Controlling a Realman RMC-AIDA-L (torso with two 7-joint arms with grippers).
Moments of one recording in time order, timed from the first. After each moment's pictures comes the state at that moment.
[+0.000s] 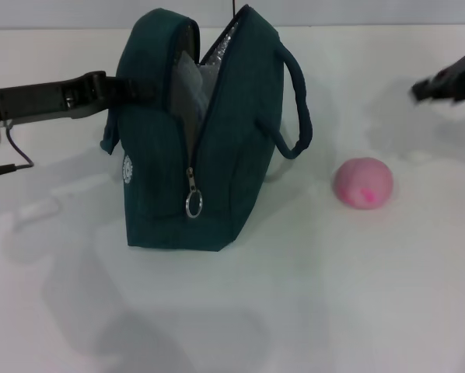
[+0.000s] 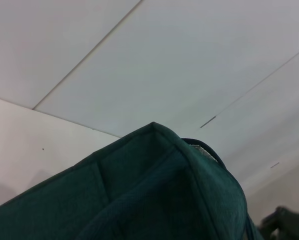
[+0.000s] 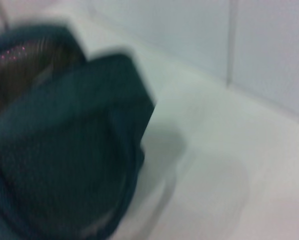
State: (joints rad) left arm -0.49 -2.06 0.71 0.91 1.92 1.54 -2.30; right arm 0.80 1.95 -0.86 -1.05 -2.41 -1.54 2.15
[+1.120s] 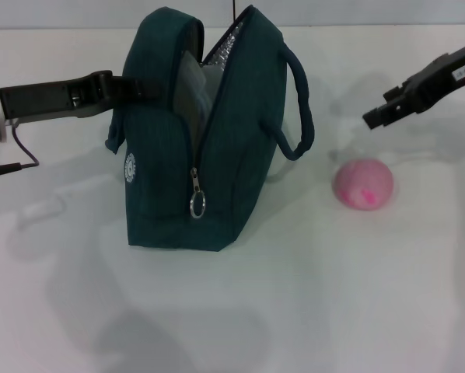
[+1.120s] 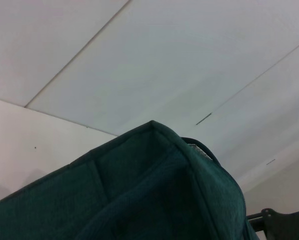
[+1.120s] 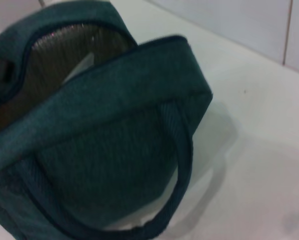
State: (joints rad) left arm -0.50 -2.07 0.72 0.91 1.92 1.54 -2.30; right arm 0.93 1.94 -0.94 -0.88 -2.43 -1.54 2.19
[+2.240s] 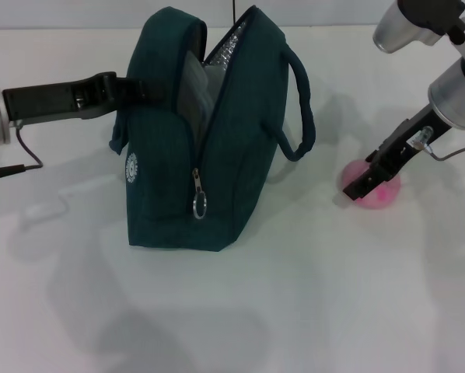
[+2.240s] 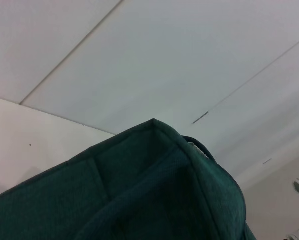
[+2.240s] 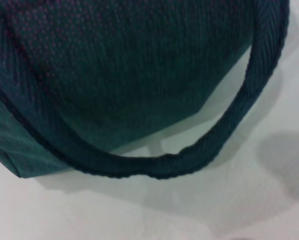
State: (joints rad) left arm -0.50 -2.08 0.72 0.91 1.92 1.54 -2.30; right arm 1.01 2.01 -1.13 -0.68 -2.56 -1.39 2.23
